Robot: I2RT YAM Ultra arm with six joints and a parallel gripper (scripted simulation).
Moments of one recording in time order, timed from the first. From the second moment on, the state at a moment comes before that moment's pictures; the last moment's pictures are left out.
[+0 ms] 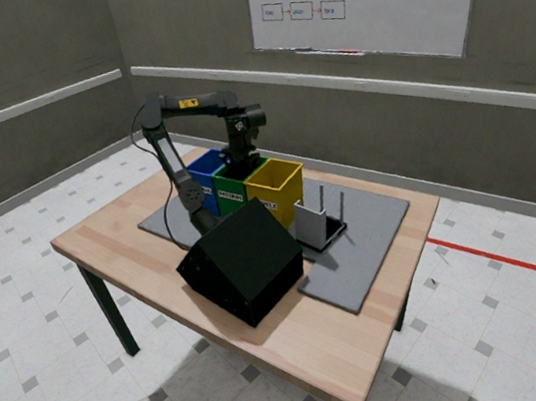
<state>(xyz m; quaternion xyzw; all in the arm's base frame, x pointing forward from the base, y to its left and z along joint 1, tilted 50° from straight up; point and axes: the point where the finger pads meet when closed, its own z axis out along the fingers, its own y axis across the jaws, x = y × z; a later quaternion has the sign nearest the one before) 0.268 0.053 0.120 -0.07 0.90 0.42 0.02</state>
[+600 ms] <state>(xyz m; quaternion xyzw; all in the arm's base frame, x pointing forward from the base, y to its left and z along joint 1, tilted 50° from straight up) 0.268 0.054 0.120 -0.08 0.90 0.42 0.02</state>
